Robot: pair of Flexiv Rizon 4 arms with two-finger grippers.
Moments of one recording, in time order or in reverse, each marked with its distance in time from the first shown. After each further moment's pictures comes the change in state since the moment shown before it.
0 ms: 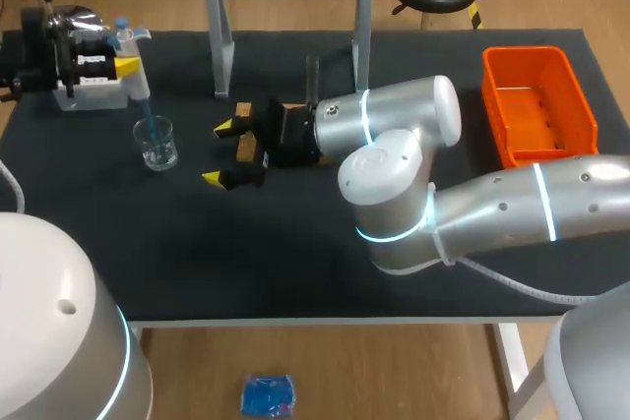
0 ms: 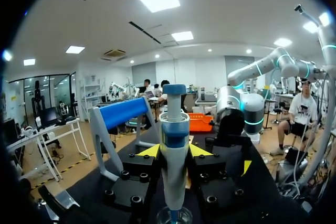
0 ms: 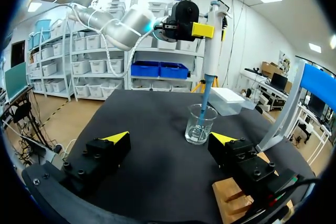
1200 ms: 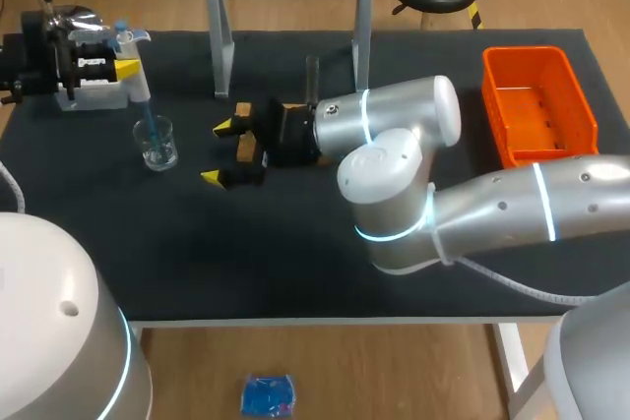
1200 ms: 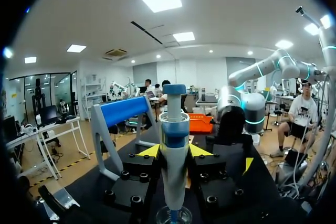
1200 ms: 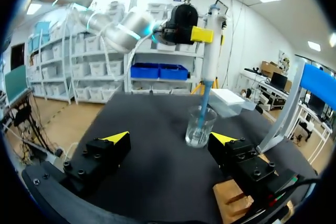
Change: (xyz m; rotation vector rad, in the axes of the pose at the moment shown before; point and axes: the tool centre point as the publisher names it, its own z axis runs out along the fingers) left arm -0.001 0.004 0.000 0.006 -0.003 -0.014; right arm -0.002 0.015 -0.002 -0.028 -0.005 0.030
